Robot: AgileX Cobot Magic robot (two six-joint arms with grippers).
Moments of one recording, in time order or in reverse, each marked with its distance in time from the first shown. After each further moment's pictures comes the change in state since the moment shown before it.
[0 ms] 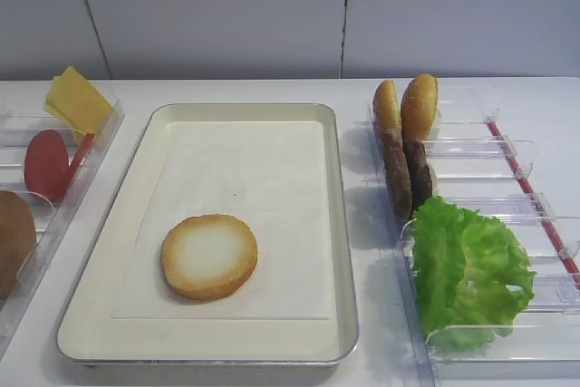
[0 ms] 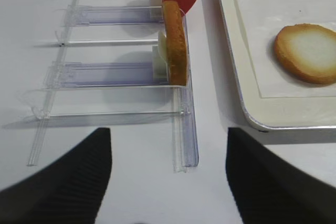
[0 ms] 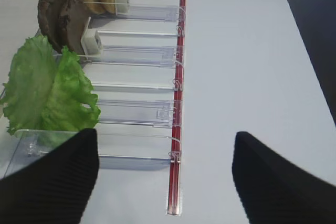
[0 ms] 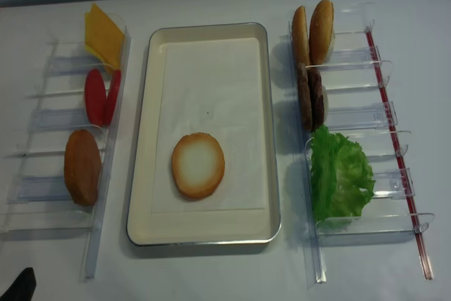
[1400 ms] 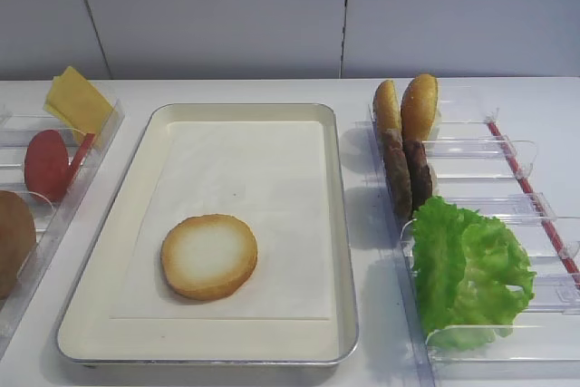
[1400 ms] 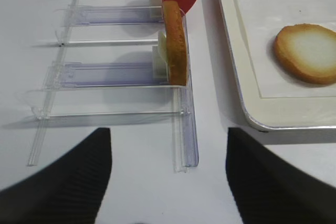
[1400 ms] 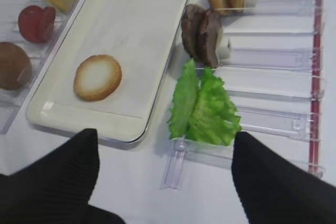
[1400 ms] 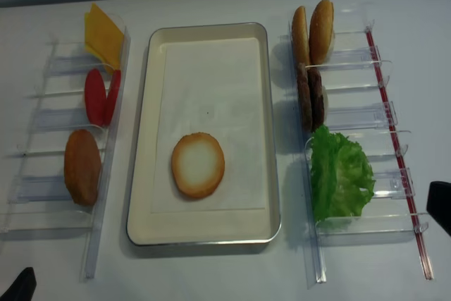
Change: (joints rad) left arm 0.000 0.000 0.000 0.000 -0.002 0.000; right arm 0.000 0.429 -0.327 0.408 0.111 -0.052
